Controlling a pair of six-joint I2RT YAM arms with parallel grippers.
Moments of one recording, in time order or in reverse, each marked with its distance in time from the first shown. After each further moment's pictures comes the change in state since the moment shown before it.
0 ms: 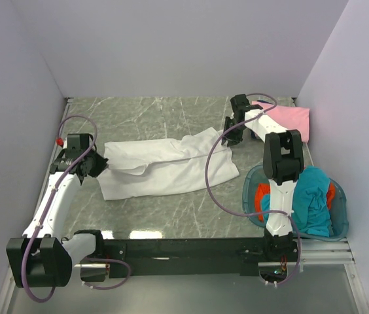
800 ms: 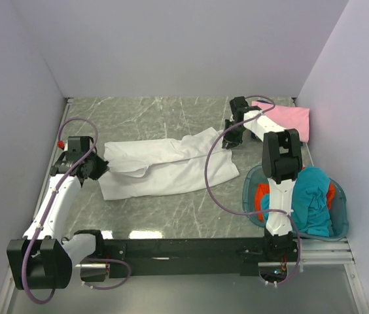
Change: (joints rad) left arm 0.002 -0.016 -0.032 0.001 0.014 0.001; right arm 0.000 0.022 -0.004 -0.005 0.003 -0.014
